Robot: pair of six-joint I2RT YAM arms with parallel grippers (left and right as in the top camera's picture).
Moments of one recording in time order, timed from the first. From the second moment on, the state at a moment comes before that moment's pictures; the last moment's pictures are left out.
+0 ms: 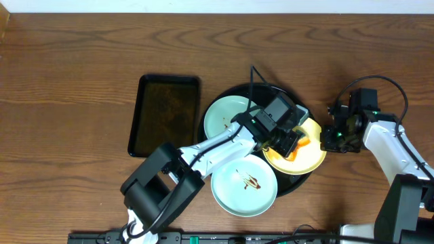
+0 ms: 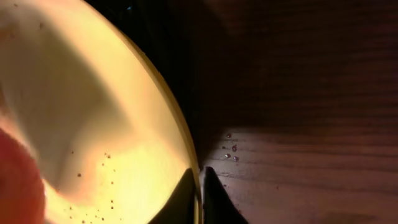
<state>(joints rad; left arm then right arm) -0.87 1.97 1.32 -0.33 0.37 -0.31 -0.11 1.59 0.89 -0.75 -0.18 0.00</state>
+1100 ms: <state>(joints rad) -0.30 1.68 1.31 -0.87 0.05 -0.30 -0.12 1.57 0.83 -0.65 -0.26 0.03</state>
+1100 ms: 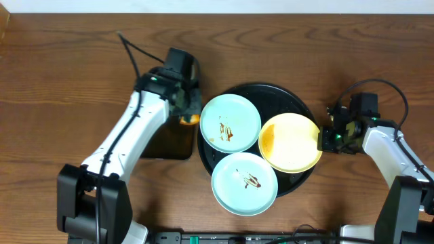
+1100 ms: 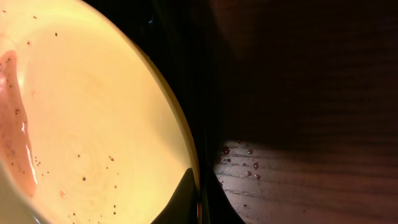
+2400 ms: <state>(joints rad) -0.24 1.68 1.31 -0.89 0.05 -0.30 0.65 1.30 0.96 -0.64 1.09 0.01</state>
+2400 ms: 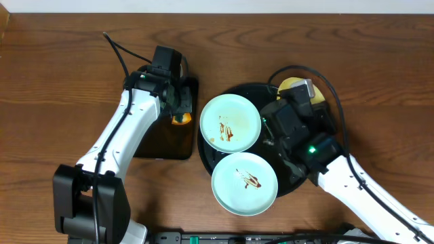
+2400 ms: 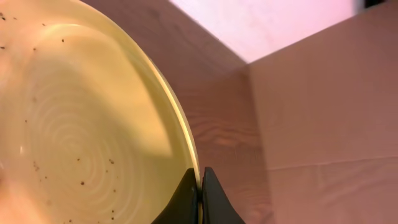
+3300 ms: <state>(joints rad) -0.24 1.68 1.31 -0.89 0.05 -0.30 0.06 1.30 0.96 -0.64 0.72 0.26</state>
